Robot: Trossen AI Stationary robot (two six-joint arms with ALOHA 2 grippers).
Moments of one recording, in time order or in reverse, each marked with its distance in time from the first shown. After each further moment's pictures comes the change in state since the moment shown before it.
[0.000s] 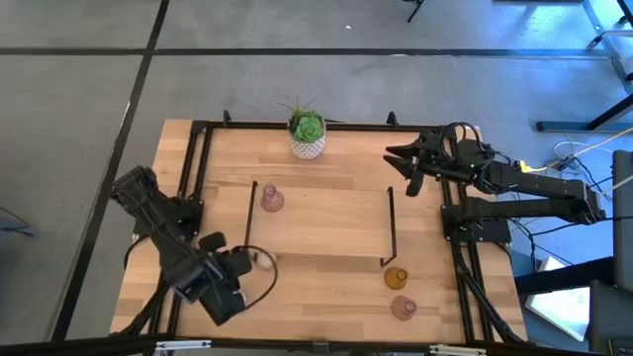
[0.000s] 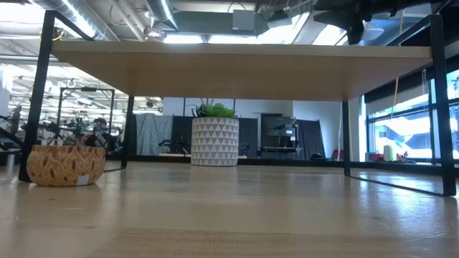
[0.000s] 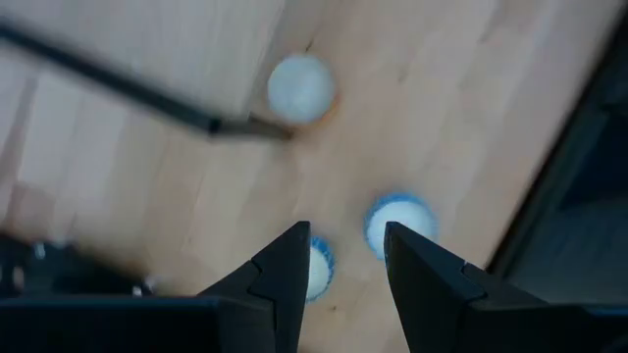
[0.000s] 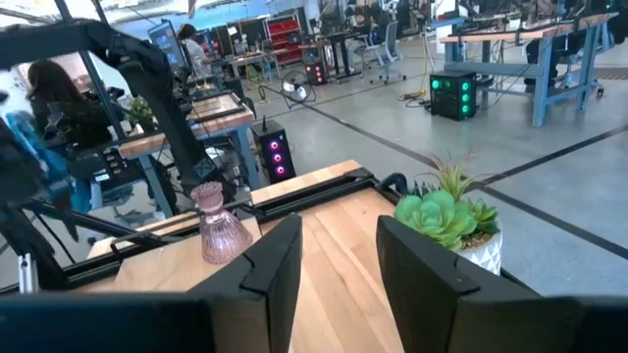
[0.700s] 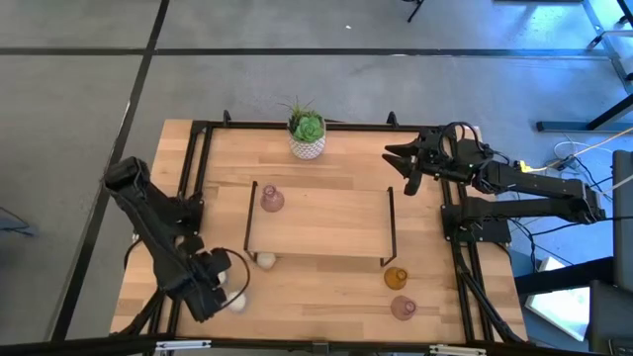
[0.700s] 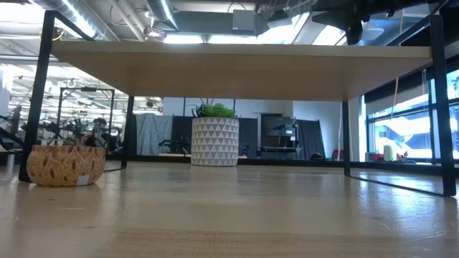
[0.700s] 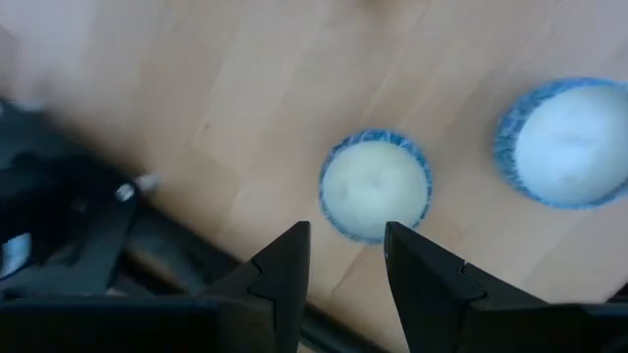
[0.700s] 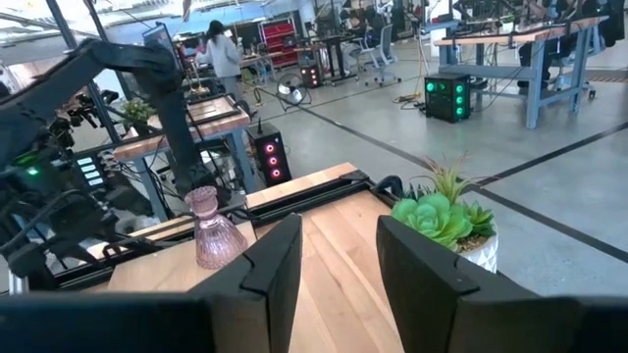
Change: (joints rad) left arm -0.137 -0.136 -0.498 0.229 0.106 -0.248; right arm 0.000 0.015 0.000 0.019 0.015 0.000
